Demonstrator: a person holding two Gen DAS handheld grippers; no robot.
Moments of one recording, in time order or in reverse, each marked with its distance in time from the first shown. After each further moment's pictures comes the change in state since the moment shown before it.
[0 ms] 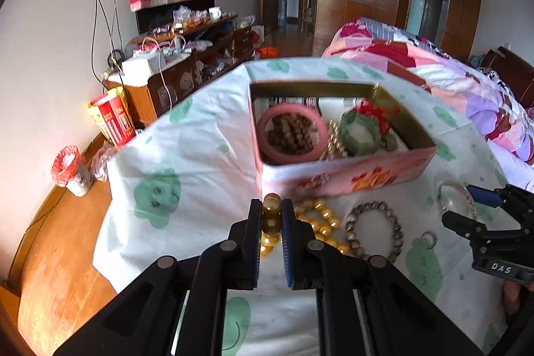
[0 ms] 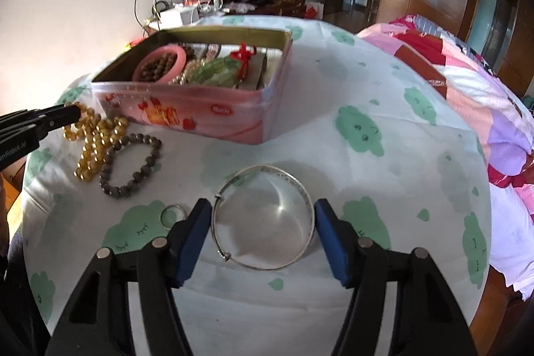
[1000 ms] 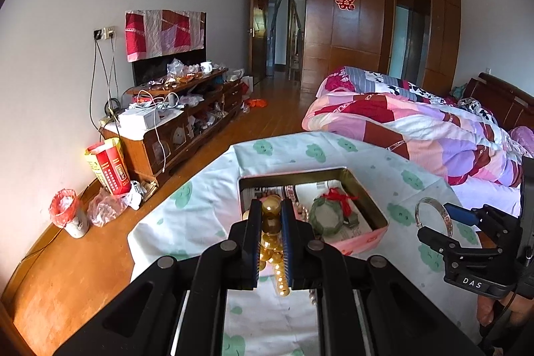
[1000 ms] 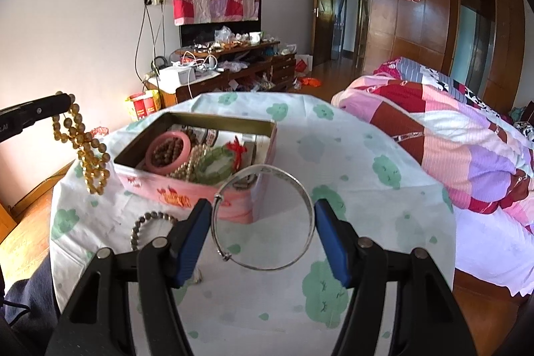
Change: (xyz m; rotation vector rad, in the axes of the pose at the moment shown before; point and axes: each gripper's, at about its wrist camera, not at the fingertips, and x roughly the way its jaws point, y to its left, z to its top) left arm -0.065 -0.008 0.060 0.016 -0.207 -0.049; right arm -0.054 -0.008 0.035 0.025 -0.236 -0.020
